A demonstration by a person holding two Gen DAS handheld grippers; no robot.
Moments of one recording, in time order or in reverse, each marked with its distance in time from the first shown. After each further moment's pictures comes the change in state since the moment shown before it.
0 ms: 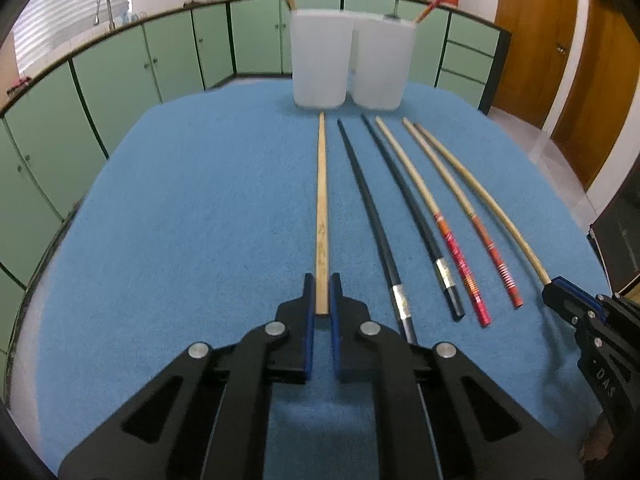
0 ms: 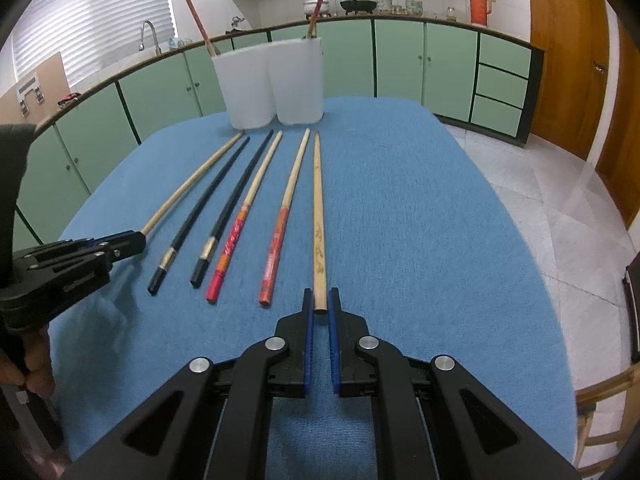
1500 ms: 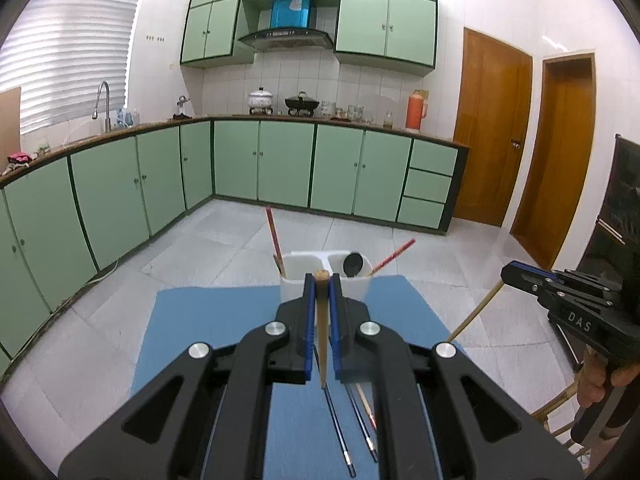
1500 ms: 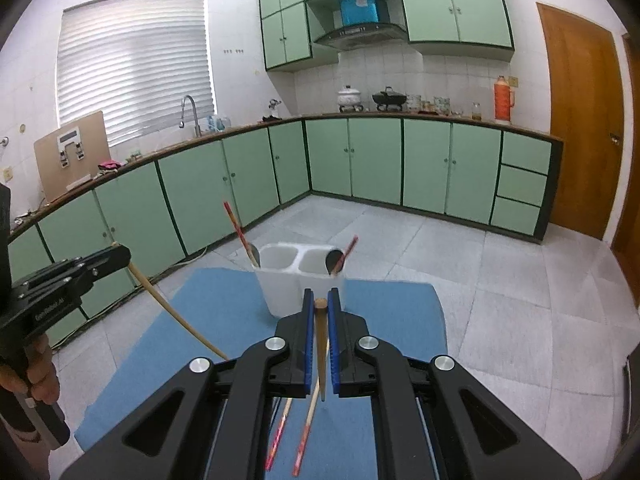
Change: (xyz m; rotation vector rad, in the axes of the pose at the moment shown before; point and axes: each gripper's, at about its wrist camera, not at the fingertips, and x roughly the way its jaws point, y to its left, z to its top) left arm -0.151 0.019 0.141 -0.005 -0.422 -0.129; right arm -0.117 0.005 0.192 -0.079 -0.291 0.102
